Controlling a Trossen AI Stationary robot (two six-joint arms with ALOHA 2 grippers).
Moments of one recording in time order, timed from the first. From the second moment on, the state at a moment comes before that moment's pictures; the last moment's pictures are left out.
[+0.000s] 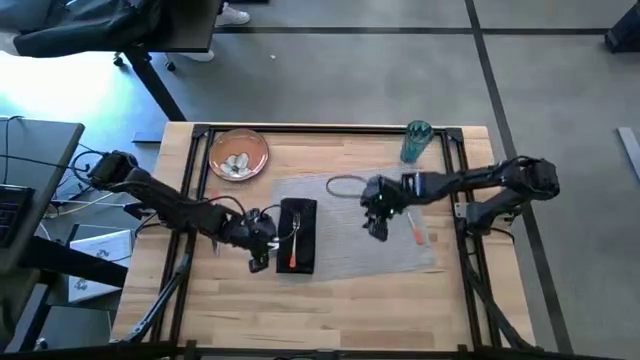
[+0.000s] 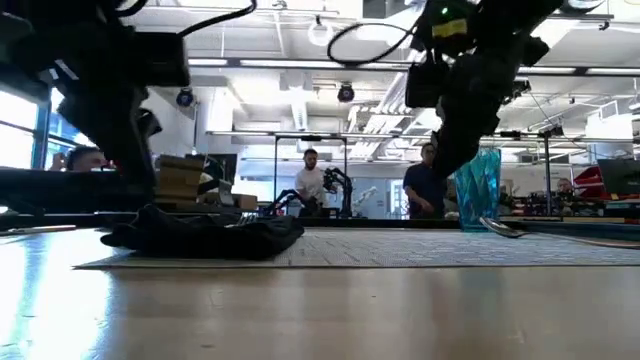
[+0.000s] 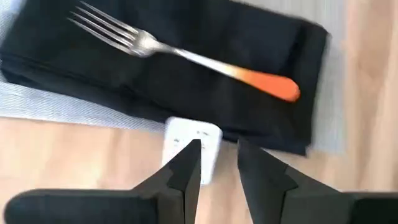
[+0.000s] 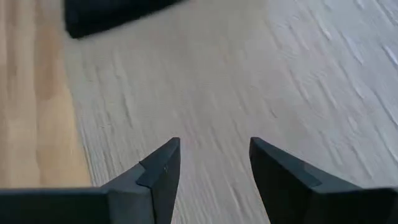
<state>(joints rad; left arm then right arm) -0.39 1.33 0.66 -0.39 -0.20 -0.60 -0.02 1.45 0.80 -0.34 -0.14 0.24</state>
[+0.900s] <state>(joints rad) -0.46 1.34 0.62 -0.28 -0.20 -0.59 0.26 1.72 0.83 -0.08 0.06 0.36</state>
